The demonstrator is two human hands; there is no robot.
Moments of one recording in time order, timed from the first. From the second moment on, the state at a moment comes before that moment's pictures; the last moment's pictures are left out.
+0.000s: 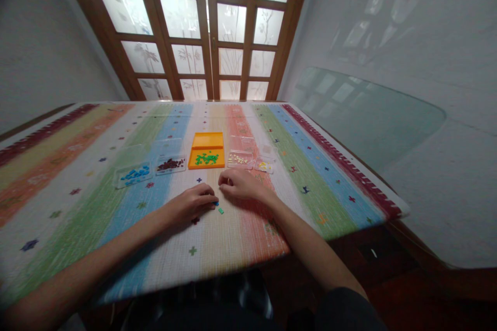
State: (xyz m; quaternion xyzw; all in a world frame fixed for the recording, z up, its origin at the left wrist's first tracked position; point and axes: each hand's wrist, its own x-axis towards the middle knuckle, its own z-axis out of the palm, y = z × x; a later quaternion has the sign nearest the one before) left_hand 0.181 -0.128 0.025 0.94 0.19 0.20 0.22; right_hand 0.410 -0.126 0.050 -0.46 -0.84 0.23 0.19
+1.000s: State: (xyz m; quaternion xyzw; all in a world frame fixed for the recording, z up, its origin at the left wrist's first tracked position) left_hand 0.173 -0.120 0.022 0.93 0.18 0.17 0.27; right_hand 0.409 -0.127 0.049 -0.46 -0.83 0.25 0.18
